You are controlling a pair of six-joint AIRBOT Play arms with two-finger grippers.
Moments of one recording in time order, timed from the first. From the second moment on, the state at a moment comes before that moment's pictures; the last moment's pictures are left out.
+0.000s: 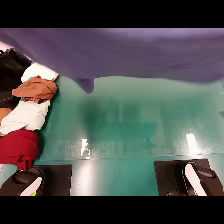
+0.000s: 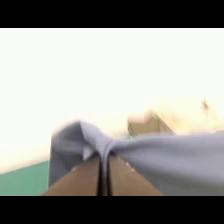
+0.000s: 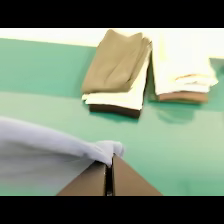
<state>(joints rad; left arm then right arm) -0.23 -0.73 1.82 1.34 -0.95 -1.43 -0.38 -0.65 1.64 -1.20 1.36 1.34</state>
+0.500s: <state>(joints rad) -0.23 -1.00 1.61 1.40 -1.13 -1.44 -0.30 -0.87 1.40 -1.21 1.50 1.40</state>
